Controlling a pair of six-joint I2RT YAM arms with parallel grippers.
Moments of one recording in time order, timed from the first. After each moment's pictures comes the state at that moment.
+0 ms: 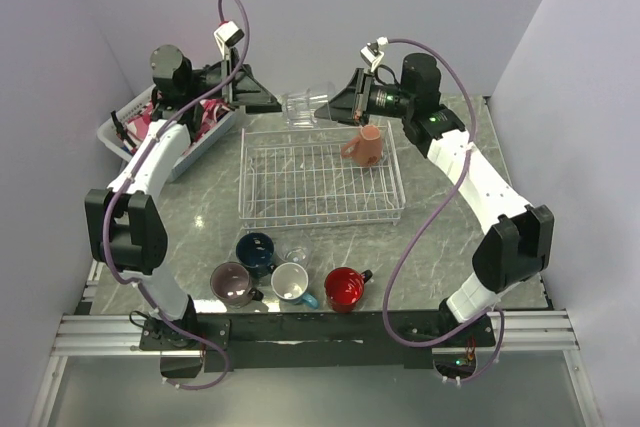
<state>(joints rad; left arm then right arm) -0.12 1.72 1.53 0.57 1.44 -1.32 0.36 1.60 1.53 -0.06 -0.93 0.94</state>
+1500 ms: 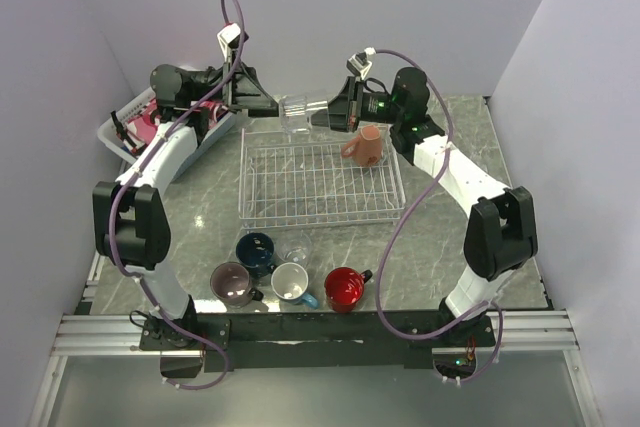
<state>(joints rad) -0.14 1.75 1.49 1.03 1.47 -1.72 0.37 1.69 1.40 0.39 -1.07 1.18</state>
